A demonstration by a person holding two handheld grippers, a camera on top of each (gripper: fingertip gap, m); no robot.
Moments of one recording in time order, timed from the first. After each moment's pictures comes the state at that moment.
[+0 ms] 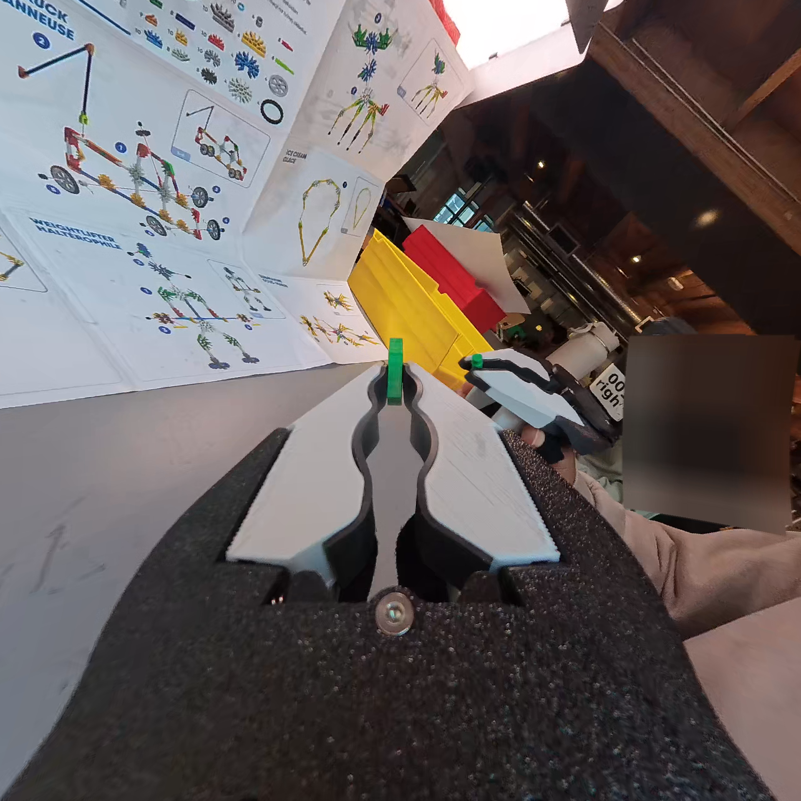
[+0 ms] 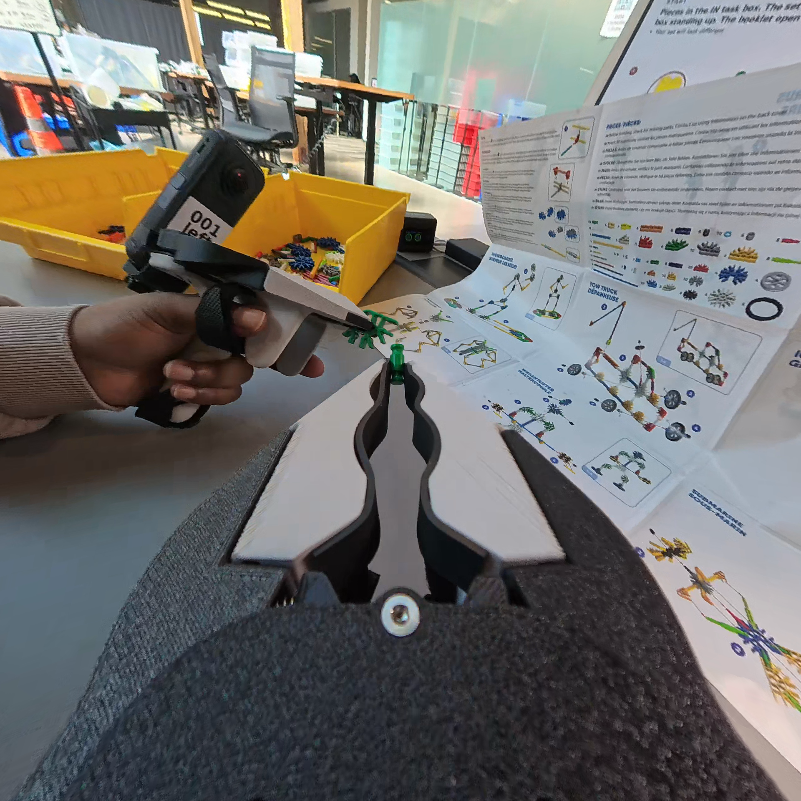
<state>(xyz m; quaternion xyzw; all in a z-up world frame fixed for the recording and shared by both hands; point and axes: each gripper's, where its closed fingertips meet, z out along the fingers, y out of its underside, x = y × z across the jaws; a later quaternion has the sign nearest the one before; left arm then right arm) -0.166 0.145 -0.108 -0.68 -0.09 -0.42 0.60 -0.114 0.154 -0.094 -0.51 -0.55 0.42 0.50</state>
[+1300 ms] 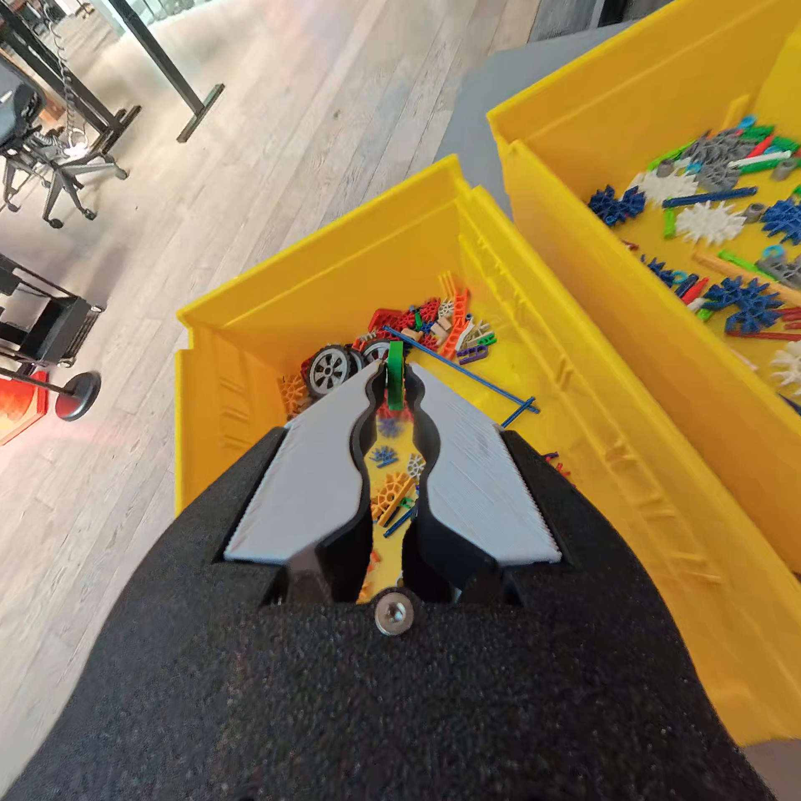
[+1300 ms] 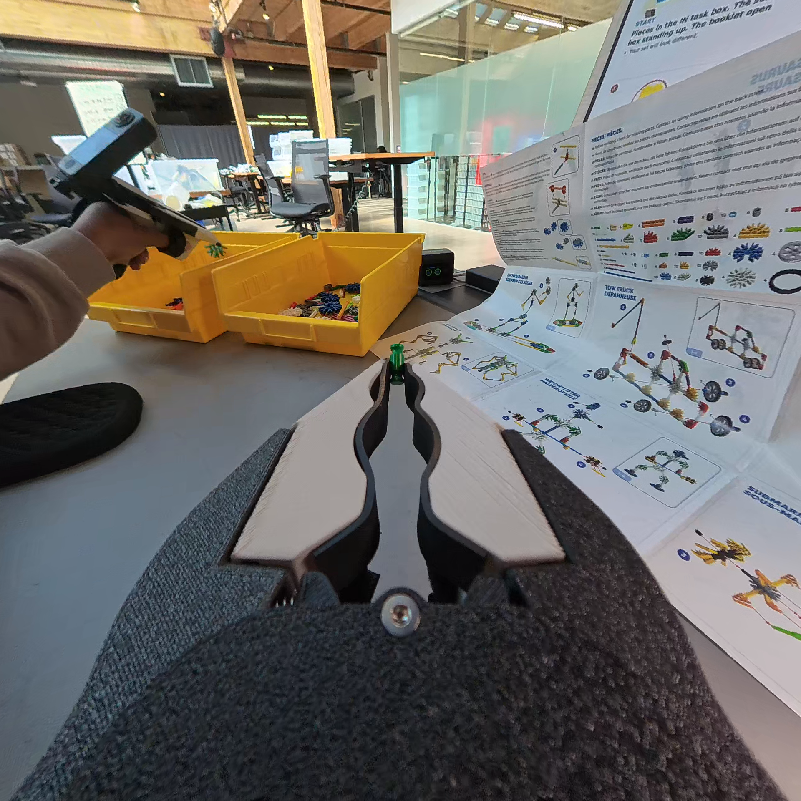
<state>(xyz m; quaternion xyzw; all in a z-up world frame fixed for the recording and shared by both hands) -0.573 -0.152 -0.113 -0.81 -0.33 0.33 0.35 -0.103 0.160 -0.086 -0.51 -0.51 0.50 0.48</state>
